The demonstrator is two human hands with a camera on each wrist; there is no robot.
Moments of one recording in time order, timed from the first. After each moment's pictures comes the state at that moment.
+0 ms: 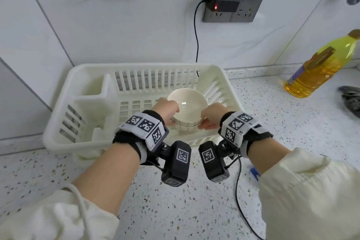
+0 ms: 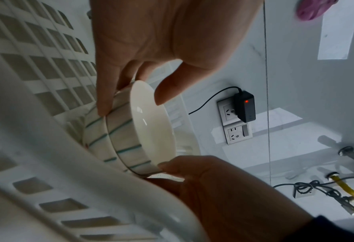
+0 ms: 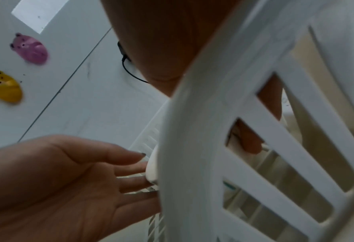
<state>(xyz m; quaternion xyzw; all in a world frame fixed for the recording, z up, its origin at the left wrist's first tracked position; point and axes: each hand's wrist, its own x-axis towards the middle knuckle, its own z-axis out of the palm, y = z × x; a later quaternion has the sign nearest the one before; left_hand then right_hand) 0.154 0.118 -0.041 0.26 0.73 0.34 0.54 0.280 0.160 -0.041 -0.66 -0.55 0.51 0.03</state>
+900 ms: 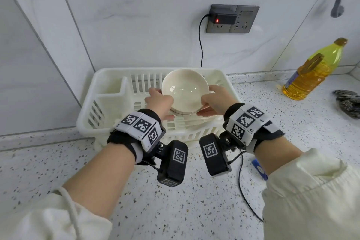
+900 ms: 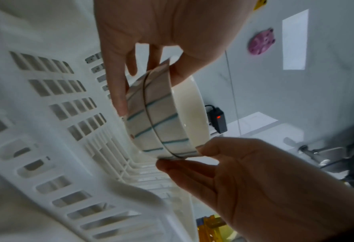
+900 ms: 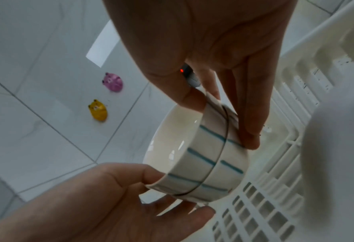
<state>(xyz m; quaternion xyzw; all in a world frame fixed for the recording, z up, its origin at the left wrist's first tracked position) 0.136 0.061 -0.002 0.24 0.70 0.46 0.48 0.271 0.104 0.020 -0.60 -0.57 0.53 0.18</state>
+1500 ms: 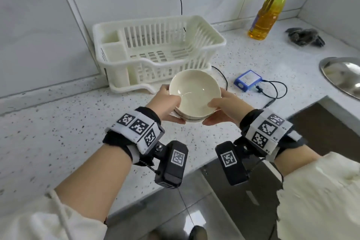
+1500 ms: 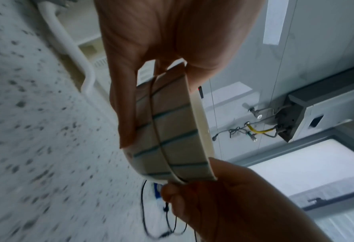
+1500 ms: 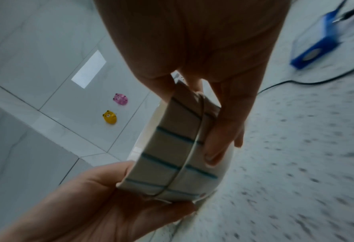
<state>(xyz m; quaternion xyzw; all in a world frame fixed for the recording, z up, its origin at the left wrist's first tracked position) 0.145 -0.167 -0.021 0.36 0.61 0.34 0.62 0.306 -0.157 -0.018 -0.61 -0.45 0.61 0.25</state>
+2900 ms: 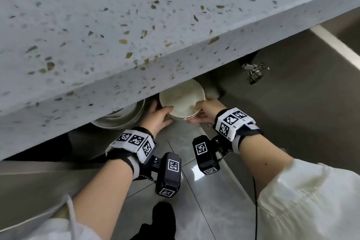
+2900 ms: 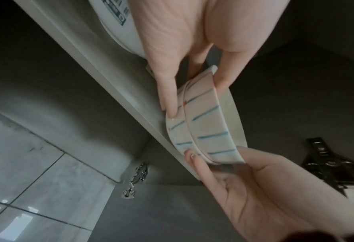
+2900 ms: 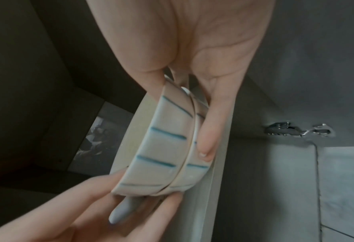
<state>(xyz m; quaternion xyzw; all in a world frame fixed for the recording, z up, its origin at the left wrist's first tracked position) 0.232 -0.198 -0.452 0.14 0.62 0.40 0.66 0.373 -0.161 -0.454 -0.65 -0.25 0.68 0.23</state>
